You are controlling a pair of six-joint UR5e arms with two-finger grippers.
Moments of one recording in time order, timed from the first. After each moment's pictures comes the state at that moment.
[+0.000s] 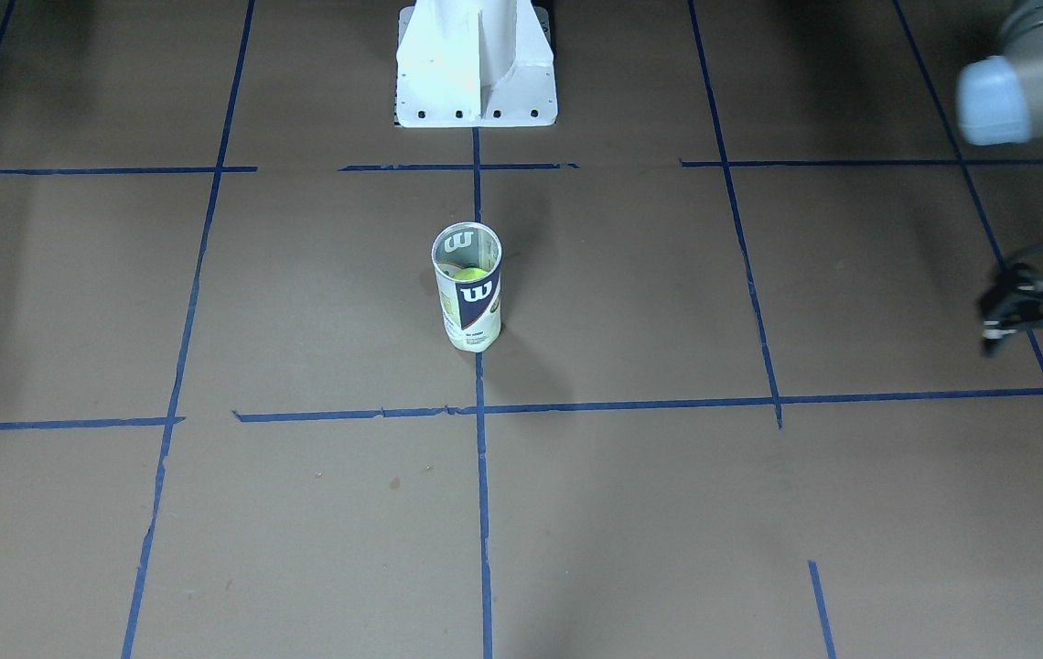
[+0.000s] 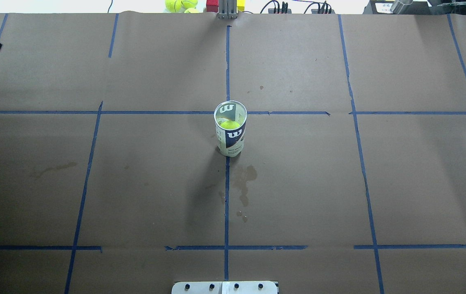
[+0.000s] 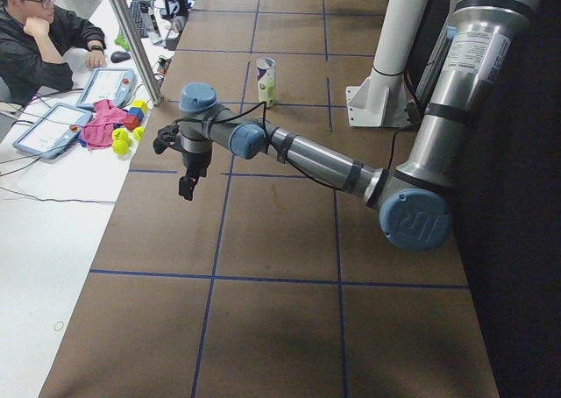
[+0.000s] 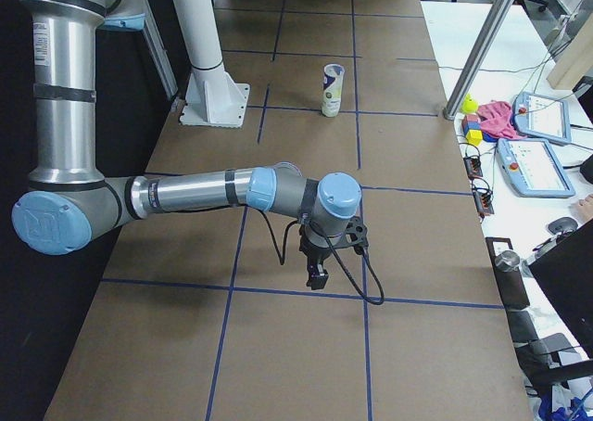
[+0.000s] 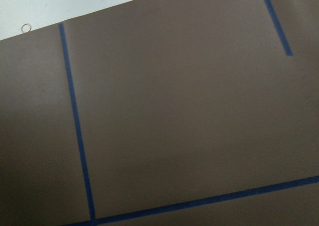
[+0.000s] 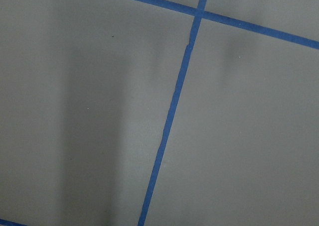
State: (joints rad) left arm -1.36 -1.77 -1.67 -1.67 -2.18 -0.21; right arm 1.56 -1.64 1.78 -1.92 2.30 -0.37
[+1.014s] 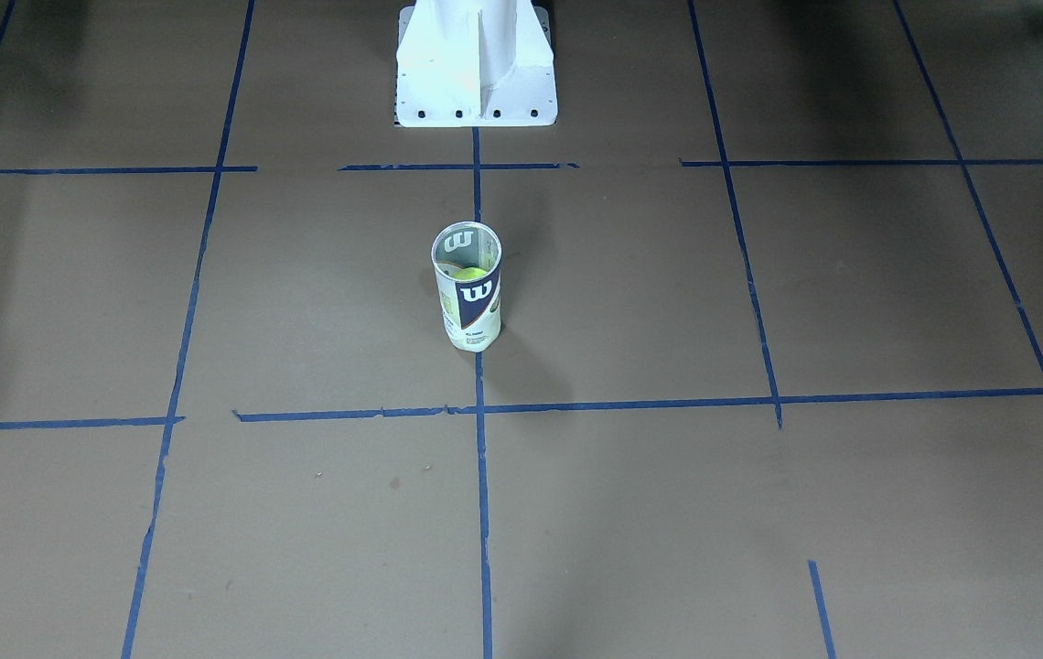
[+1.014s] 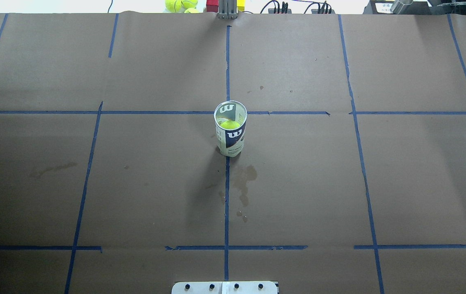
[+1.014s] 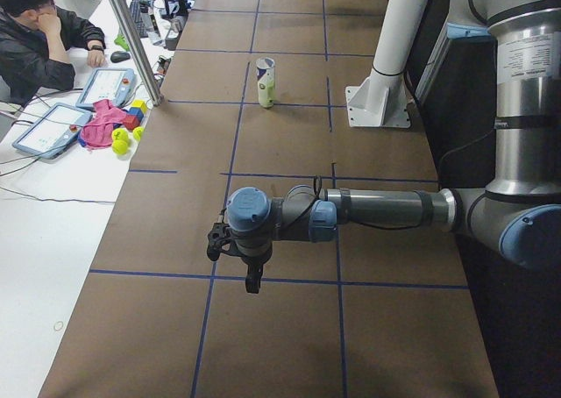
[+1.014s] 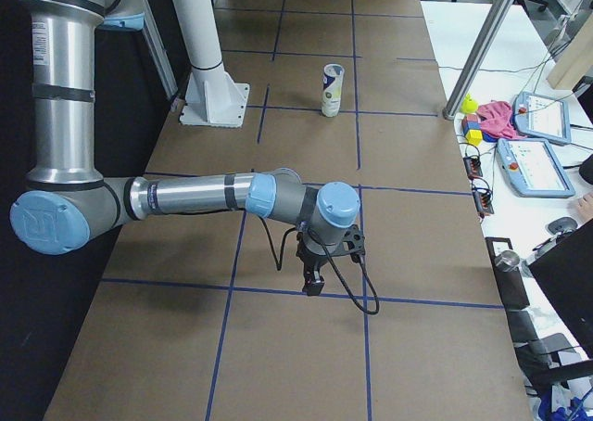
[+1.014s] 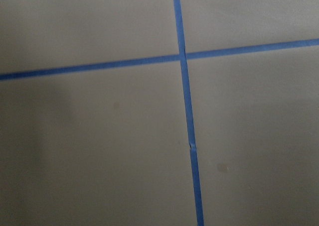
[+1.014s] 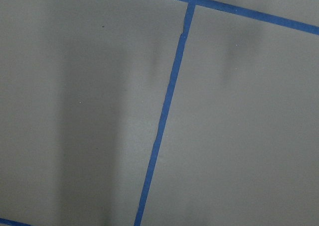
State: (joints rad) left arm -1.59 -1.45 -1.69 -1.56 -2.38 0.08; right arm 1.56 -1.64 1.76 -1.92 2.30 -0.37
